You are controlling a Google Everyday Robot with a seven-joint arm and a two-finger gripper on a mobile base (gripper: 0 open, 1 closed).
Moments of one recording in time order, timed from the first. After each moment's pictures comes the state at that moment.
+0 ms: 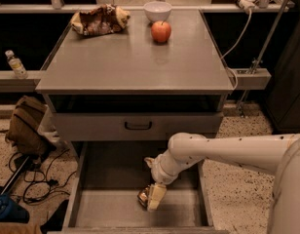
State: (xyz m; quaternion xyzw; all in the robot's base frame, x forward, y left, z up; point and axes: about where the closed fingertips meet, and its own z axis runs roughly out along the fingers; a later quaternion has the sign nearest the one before) arm 0.491 0.000 0.475 -0.70 0.66 0.19 0.18
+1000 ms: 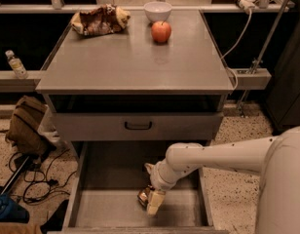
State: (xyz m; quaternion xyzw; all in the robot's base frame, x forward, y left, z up) arm 0.486 0.002 0.440 -0.70 0.66 0.17 0.18
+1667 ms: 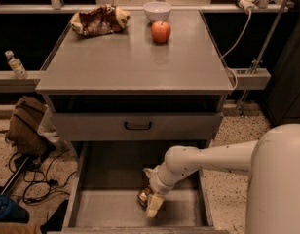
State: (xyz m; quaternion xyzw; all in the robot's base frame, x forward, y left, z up) arm 0.483 0.005 0.410 -0.70 0.66 0.19 0.17
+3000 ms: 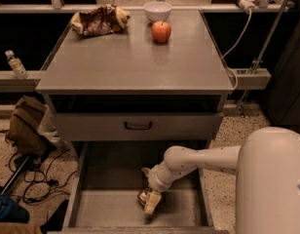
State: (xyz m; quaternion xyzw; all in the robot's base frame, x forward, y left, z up) arm 0.507 0.017 0.371 -0.70 0.66 0.22 0.19
